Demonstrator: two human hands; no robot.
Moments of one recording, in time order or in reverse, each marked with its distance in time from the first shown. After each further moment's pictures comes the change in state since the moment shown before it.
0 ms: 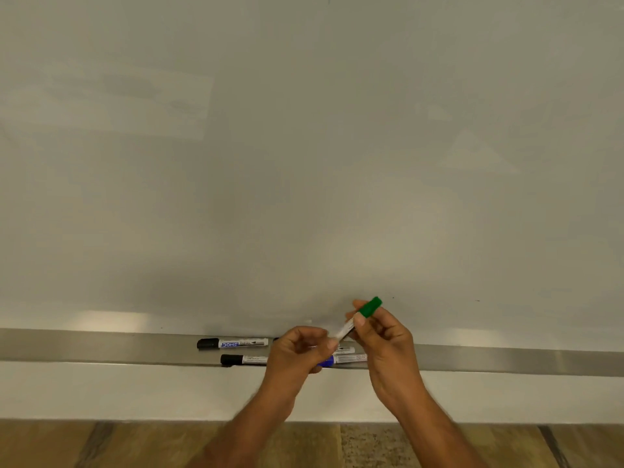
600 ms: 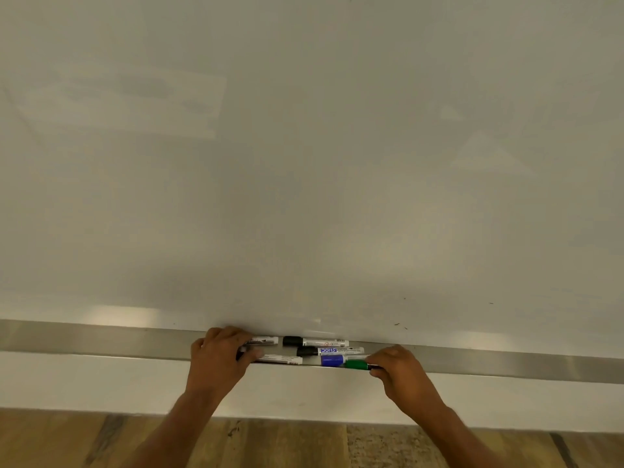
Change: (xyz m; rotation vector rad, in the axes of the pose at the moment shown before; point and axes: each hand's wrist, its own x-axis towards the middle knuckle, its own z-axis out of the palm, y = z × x) left_hand 0.036 -0.030 -0.143 1.406 0.272 0.370; right_hand 0.015 0.059 -0.076 -1.537 -0.390 -0.251
